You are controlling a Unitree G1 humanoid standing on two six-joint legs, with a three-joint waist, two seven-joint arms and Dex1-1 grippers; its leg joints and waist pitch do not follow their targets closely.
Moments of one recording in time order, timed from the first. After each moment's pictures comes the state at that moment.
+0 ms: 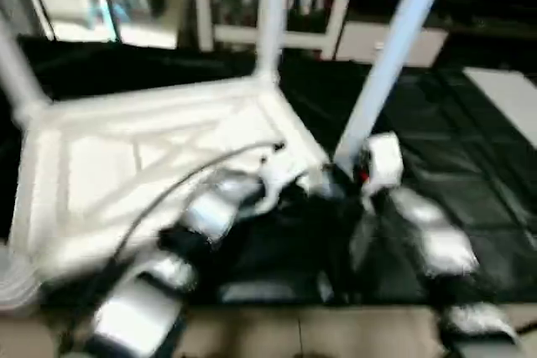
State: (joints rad) left arm -0.77 0.04 -0.35 0.77 0.12 0.29 -0.63; right arm -0.51 -0.12 -0.02 0.55 0.16 0.24 0.22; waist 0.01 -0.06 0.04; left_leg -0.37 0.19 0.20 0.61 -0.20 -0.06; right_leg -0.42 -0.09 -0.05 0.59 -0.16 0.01
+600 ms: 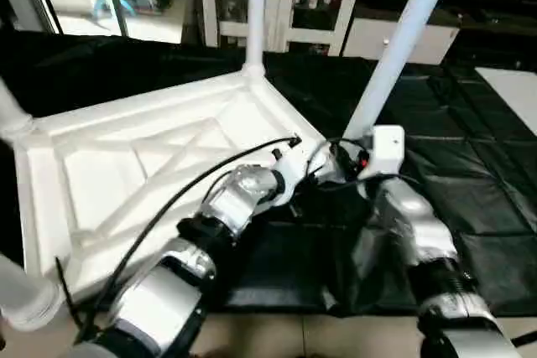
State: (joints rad) left arm -0.81 0.06 -0.37 0.89 0.17 0.08 -0.61; right arm -0.47 -0.13 -0.09 0.50 0.25 0.18 0.36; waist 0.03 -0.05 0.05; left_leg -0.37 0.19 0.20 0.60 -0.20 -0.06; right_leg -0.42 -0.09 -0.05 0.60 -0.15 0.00
